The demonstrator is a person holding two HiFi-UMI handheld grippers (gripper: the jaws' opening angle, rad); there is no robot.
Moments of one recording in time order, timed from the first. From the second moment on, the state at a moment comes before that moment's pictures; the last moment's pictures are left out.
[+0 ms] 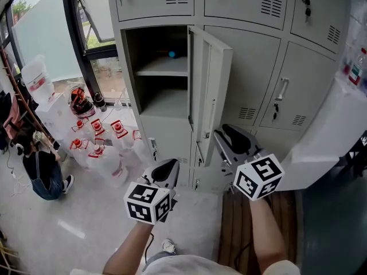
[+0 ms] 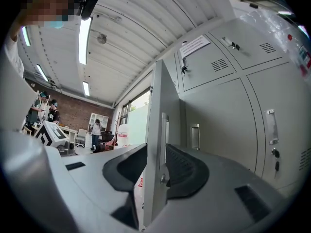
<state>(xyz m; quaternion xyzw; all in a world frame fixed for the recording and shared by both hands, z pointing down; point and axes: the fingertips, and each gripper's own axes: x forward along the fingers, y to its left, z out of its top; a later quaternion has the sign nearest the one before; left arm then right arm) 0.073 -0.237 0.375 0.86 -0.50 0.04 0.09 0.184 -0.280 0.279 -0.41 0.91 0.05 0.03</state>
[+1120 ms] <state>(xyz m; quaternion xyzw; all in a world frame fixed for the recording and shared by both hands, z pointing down) 0.002 -0.245 0.370 0.86 -0.50 0.03 0.09 0.086 -0.281 0.278 -0.34 0.94 0.05 0.00</state>
